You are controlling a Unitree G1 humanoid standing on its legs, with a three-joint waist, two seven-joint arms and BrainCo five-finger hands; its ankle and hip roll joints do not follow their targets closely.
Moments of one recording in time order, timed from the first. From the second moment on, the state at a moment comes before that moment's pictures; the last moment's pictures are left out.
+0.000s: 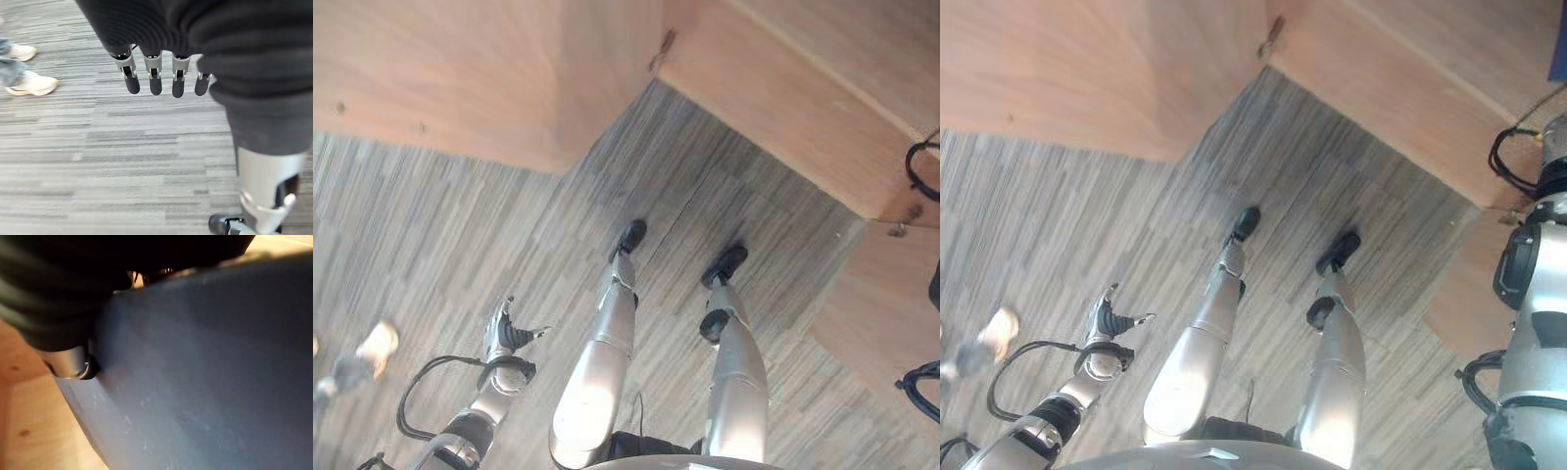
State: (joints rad) left arm -0.15 0.40 -0.46 0.86 -0.07 -0.14 0.36; right arm -1.40 -0.81 0.00 1.25 1.38 -0.35 -0.44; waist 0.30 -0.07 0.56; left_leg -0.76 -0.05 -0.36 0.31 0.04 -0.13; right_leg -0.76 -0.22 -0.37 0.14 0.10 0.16
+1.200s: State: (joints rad) left arm -0.35 0.33 -0.47 0.98 -0.10 -0.16 0.40; right arm -1.84 -0.75 0.23 1.42 1.32 -0.26 -0.64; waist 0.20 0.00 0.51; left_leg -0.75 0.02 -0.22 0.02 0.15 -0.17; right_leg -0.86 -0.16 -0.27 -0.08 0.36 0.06
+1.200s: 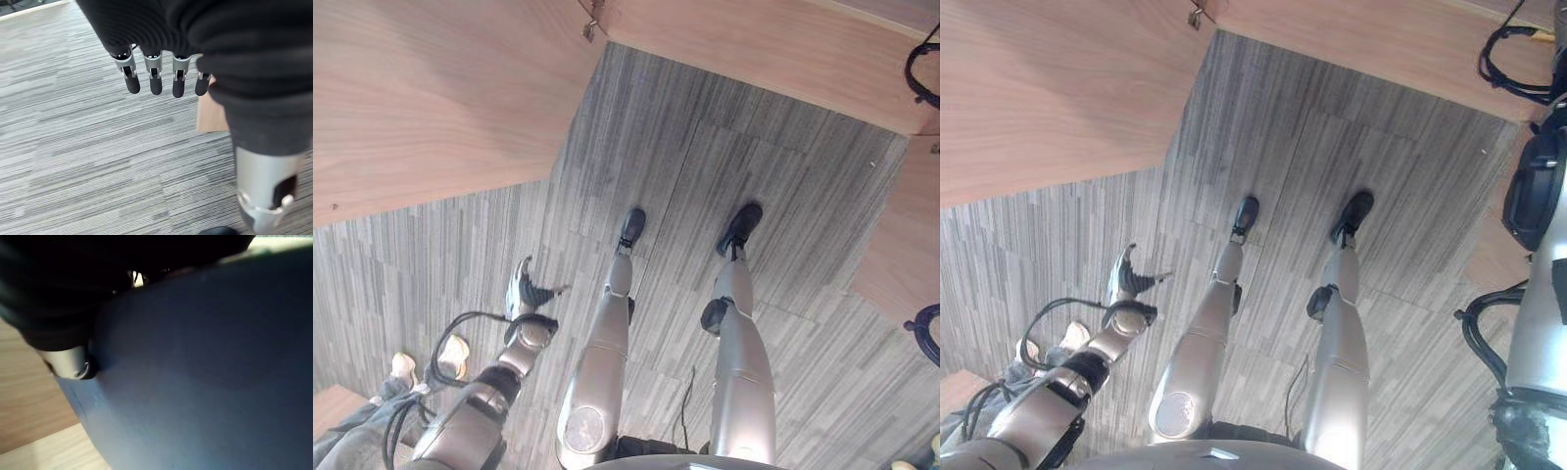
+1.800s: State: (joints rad) left arm -0.32 0.33 -0.47 0.95 -0.11 -0.16 0.40; right arm -1.94 -0.76 0.28 1.42 1.31 -0.23 -0.64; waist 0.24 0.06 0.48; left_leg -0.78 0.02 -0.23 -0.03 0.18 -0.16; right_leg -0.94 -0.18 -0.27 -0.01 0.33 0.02
